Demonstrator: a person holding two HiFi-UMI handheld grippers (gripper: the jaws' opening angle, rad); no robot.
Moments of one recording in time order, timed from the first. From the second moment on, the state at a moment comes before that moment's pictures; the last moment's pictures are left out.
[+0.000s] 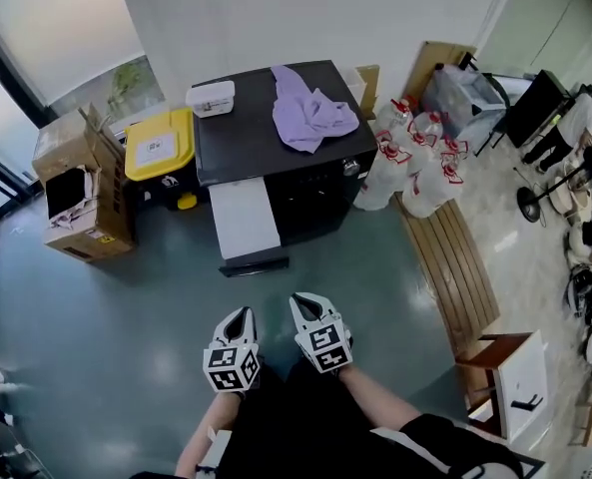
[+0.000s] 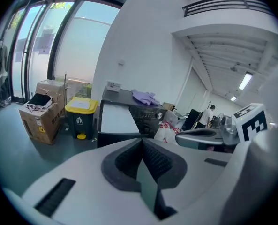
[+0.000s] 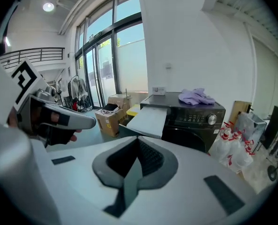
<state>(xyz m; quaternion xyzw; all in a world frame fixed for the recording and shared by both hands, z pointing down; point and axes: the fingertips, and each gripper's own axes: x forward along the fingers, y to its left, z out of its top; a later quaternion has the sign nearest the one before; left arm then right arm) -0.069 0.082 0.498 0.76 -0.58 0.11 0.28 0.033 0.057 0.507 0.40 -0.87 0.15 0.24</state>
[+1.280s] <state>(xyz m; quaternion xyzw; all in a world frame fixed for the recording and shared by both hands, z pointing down) -0.135 0.024 0.209 0.82 -0.57 -0.03 0.04 -0.034 0.007 0.217 0.44 -0.89 0.00 0.09</state>
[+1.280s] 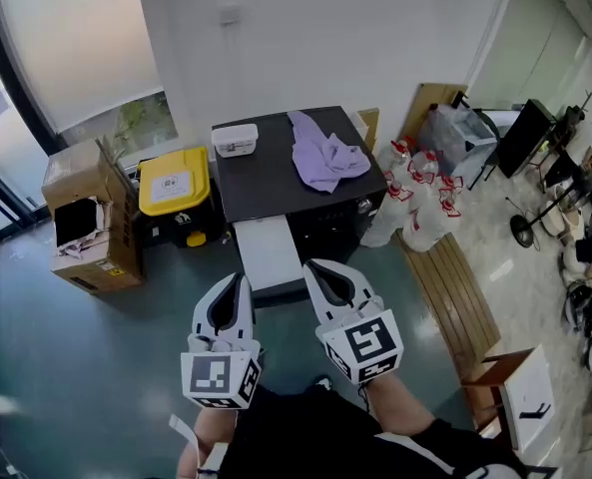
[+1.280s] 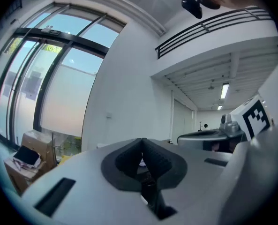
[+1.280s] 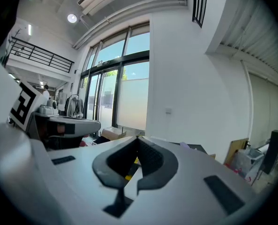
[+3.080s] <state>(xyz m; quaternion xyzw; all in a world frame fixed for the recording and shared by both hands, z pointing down) -0.137 0.043 0.200 0.81 -0.59 -0.03 -0.02 -0.020 0.017 0.207 0.47 -0.88 -0.05 0.05</state>
